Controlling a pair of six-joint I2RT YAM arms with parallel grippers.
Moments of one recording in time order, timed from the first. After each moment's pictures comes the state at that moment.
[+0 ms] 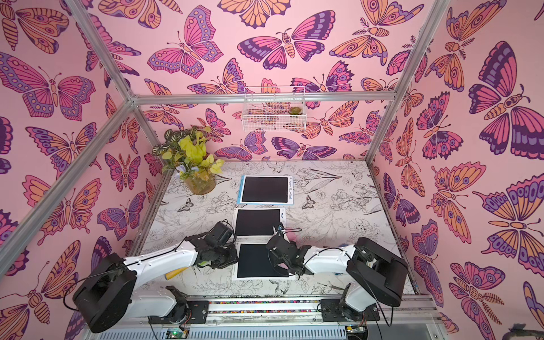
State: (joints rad) left arm -0.66 1.33 0.57 -0.49 0.17 -0.94; right arm 1.01 1.54 0.60 0.01 0.33 0.63
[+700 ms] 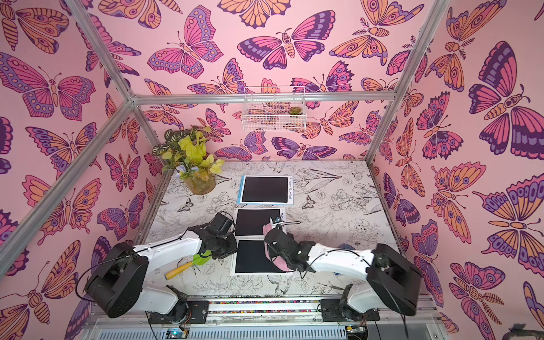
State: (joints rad) left arm -0.56 1.44 0.67 -0.48 0.13 -0.92; right arm 1.00 1.32 0.68 -0.15 0.42 0.61
